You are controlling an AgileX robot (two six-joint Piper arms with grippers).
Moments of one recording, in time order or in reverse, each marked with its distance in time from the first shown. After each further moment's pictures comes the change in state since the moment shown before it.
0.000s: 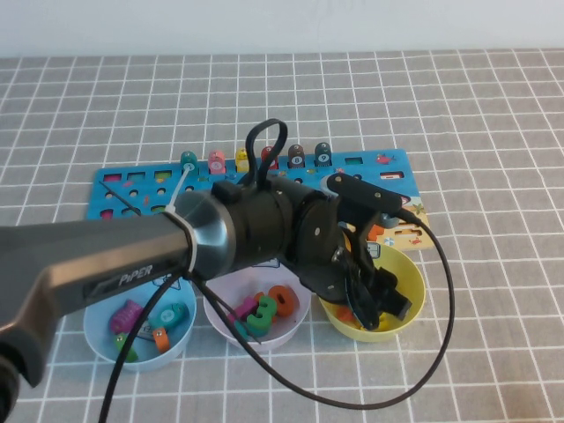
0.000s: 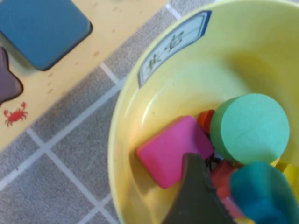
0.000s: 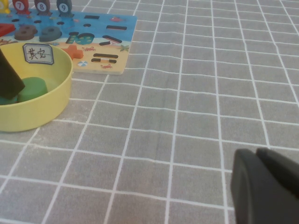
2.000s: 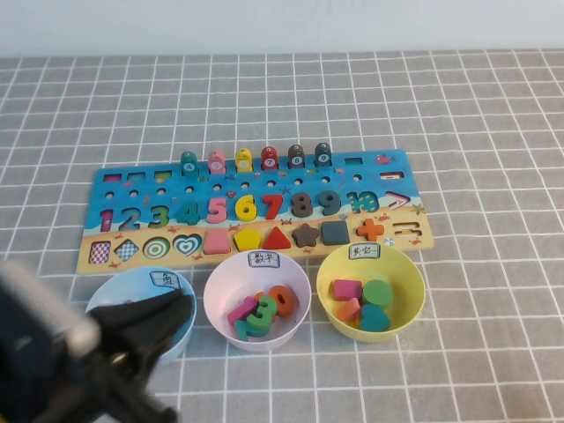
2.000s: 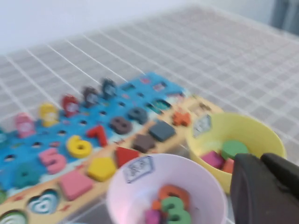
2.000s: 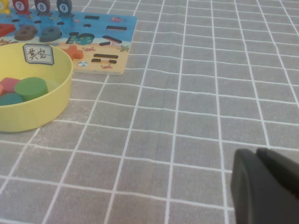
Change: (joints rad) right arm 0.000 0.000 0.000 0.000 0.000 0.000; left arm 0.086 -1.146 1.050 0.172 -0.738 -0.027
